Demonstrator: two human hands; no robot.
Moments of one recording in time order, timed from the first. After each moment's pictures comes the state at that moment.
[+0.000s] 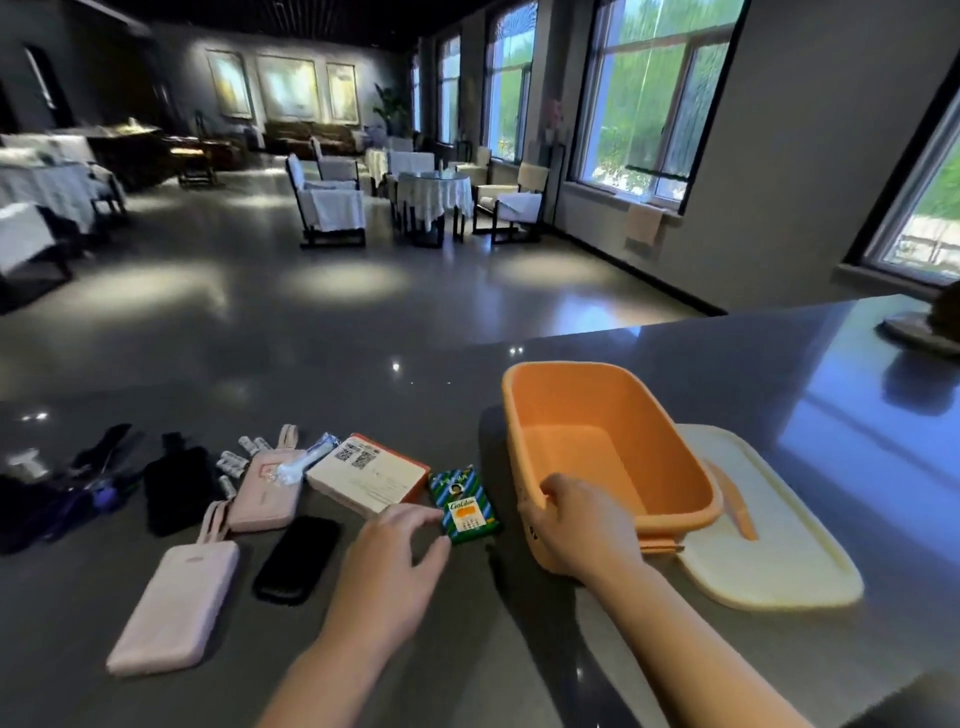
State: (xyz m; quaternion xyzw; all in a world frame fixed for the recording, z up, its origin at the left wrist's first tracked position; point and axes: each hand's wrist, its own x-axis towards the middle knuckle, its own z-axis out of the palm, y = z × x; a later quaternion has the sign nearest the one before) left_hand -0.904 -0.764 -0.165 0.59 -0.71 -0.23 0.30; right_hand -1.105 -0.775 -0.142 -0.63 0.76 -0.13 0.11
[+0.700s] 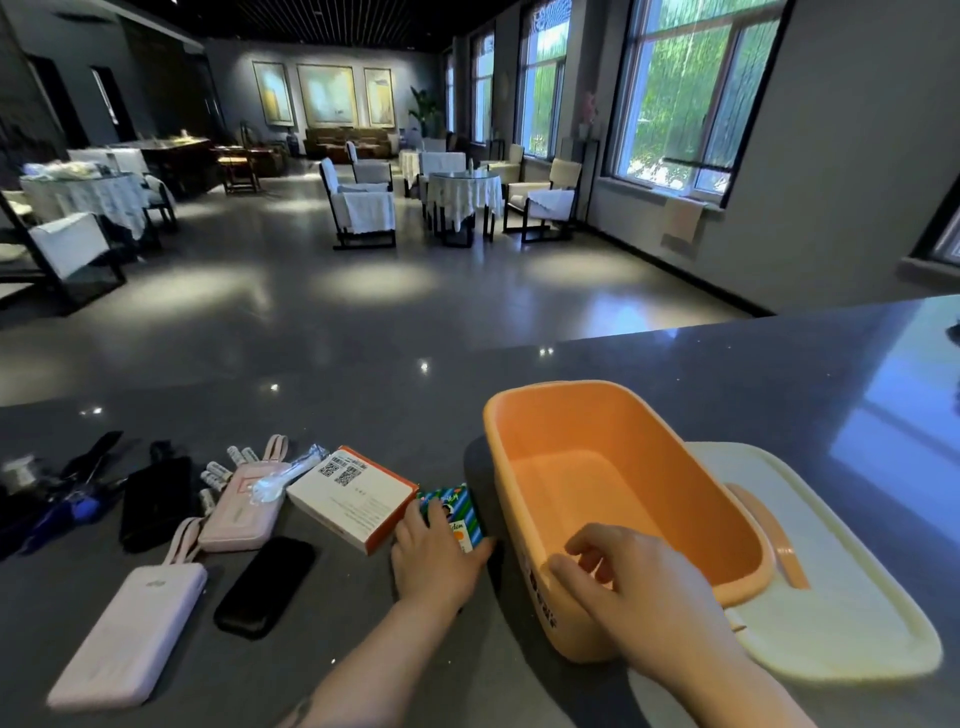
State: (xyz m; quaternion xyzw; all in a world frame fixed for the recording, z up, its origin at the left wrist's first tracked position) left_hand -0.993 -0.861 -0.251 0.74 -0.62 -0.19 0.17; right_hand -1.162 -0.754 -0.130 -0.69 0.69 -0.15 0.13
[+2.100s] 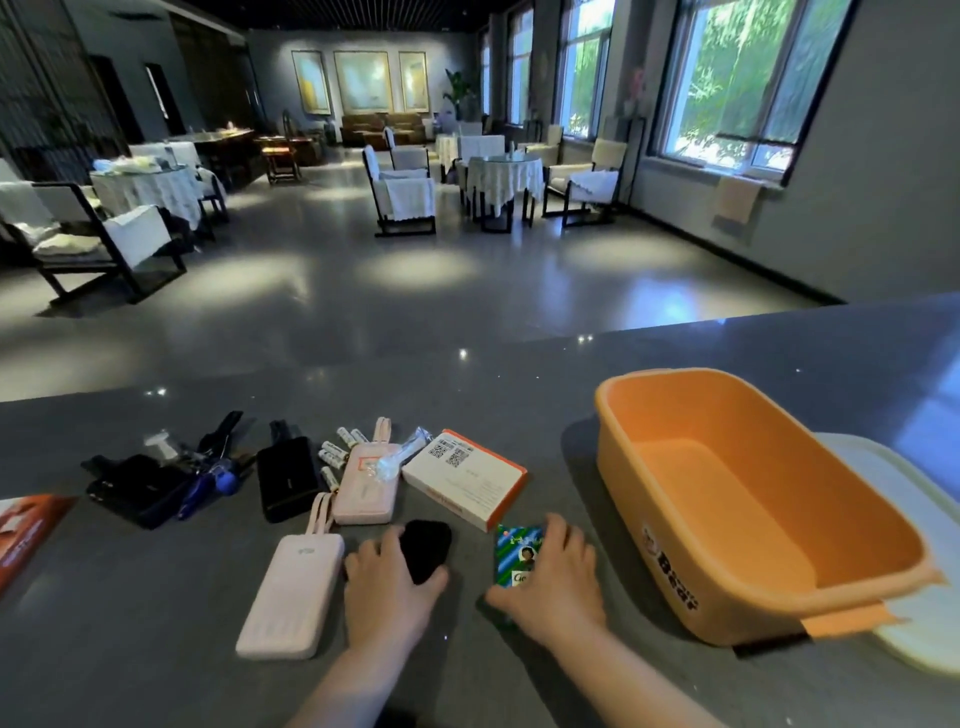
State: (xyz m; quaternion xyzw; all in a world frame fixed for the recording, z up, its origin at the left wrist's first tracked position) left_hand -0.814 -0.815 -0.261 0.79 -0.57 -0.13 0.20; right_hand -0.987 -0.805 -0.233 -0.59 0.75 -0.17 0.24
